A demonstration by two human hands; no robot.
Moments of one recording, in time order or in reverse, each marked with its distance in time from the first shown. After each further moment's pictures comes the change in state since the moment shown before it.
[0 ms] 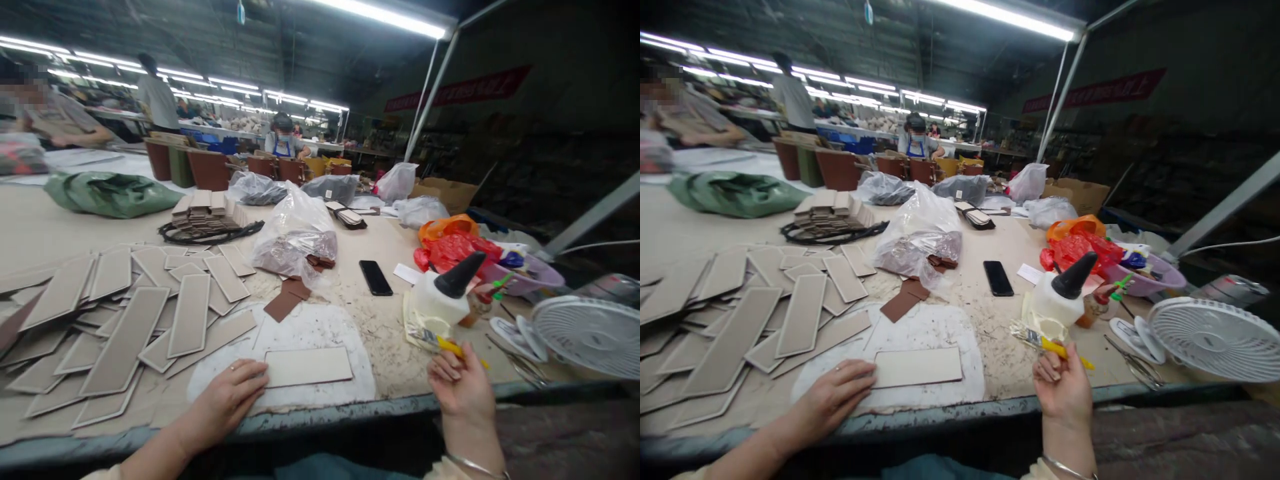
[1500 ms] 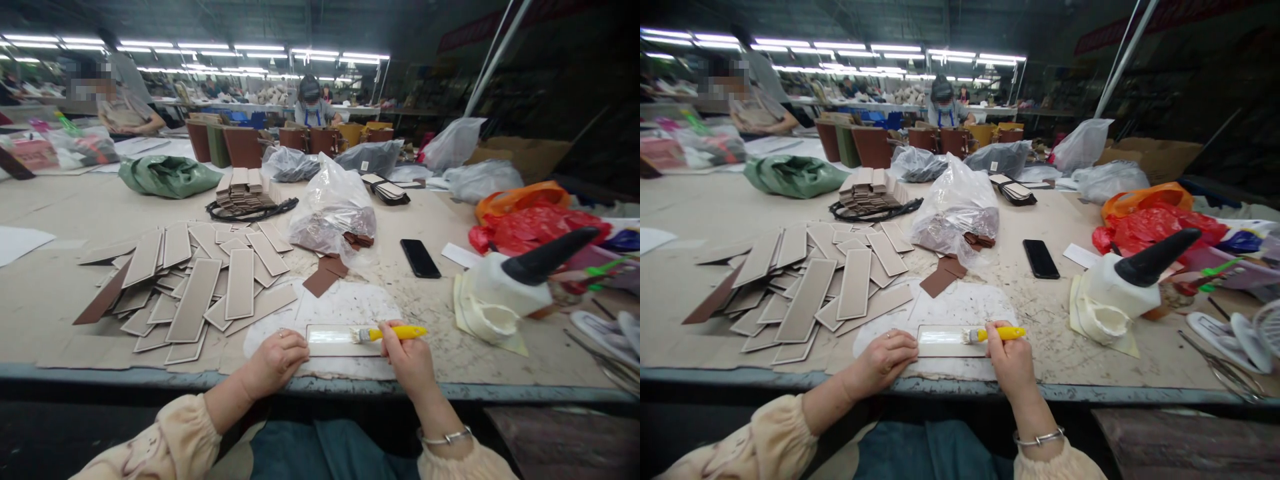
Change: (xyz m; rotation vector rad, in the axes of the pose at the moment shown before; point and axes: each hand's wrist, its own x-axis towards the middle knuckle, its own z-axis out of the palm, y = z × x) left_hand 0.004 0.004 0.003 -0.129 0.041 0.031; right_hand -0.049 0.110 0.054 -1.283 -0.498 -0.344
